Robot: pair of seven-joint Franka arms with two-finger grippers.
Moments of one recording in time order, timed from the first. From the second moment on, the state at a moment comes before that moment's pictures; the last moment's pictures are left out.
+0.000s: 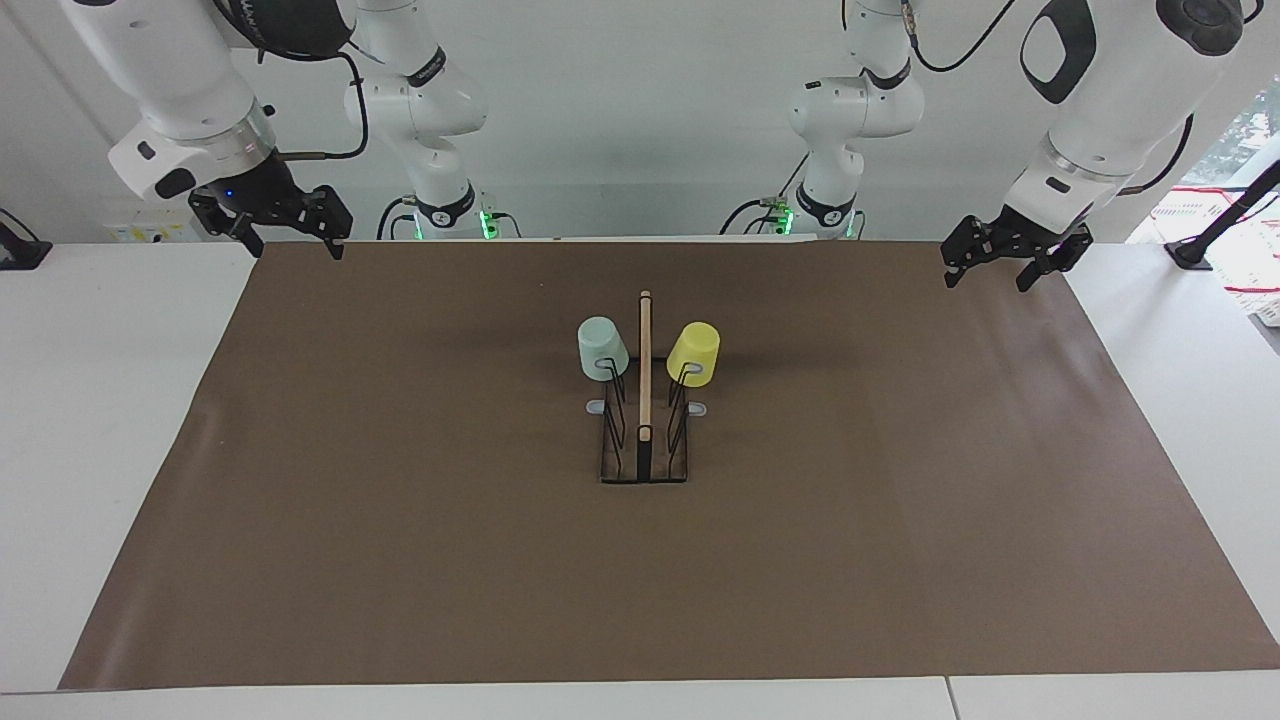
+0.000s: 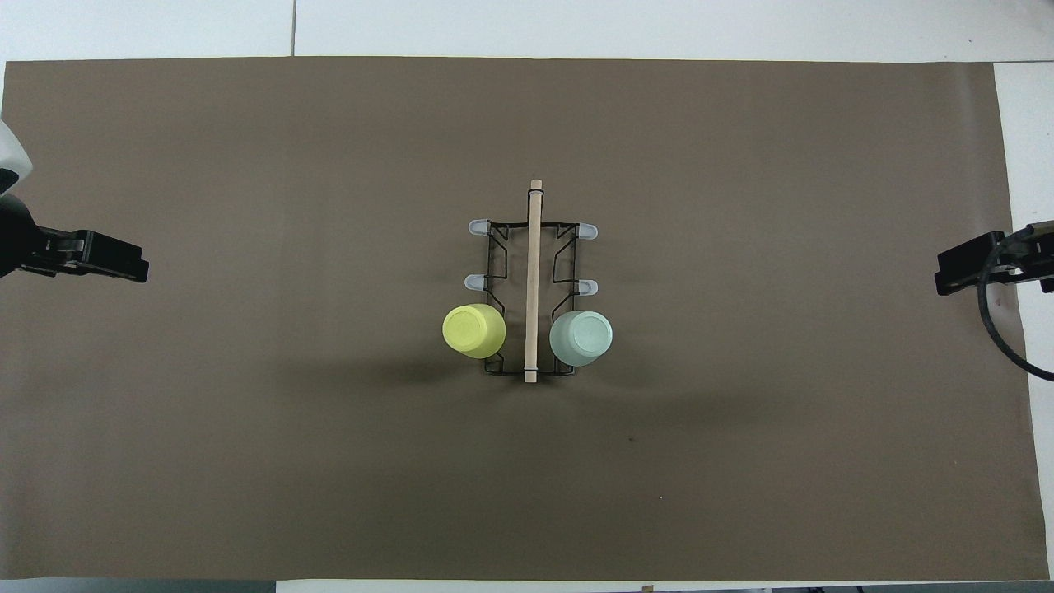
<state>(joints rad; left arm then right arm) -0.05 -0.04 -0.02 -1.68 -0.02 1.60 0.09 0.02 -0.03 -0.03 -1.57 -0.06 1.41 0.00</state>
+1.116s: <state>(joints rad) -0.05 -0.04 -0.02 -1.68 -0.02 1.60 0.09 0.00 -0.06 -0.02 -1.56 -0.05 1.47 0.01</state>
